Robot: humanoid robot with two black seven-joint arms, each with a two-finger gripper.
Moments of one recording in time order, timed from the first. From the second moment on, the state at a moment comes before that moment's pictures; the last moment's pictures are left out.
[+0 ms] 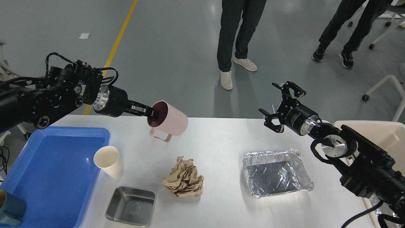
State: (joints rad) left arm -1.28 0.49 0.05 -0.85 1.35 -0.62 -0.52; right arm 0.66 -0.33 0.79 0.86 -0.06 0.35 0.00
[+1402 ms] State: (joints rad) left arm -1.07 1.35 -0.02 -1.34 1.79 -0.53 -0.60; right arm 0.67 -0.33 0.79 0.86 -0.07 0.35 0.00
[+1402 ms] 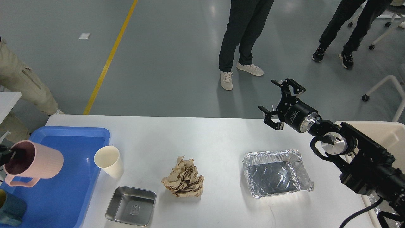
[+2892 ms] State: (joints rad) left arm -0.70 1.09 -0.03 -1.04 1.89 -0.19 -0.59; right arm 0.67 -0.33 0.80 0.87 -0.07 0.35 0.00
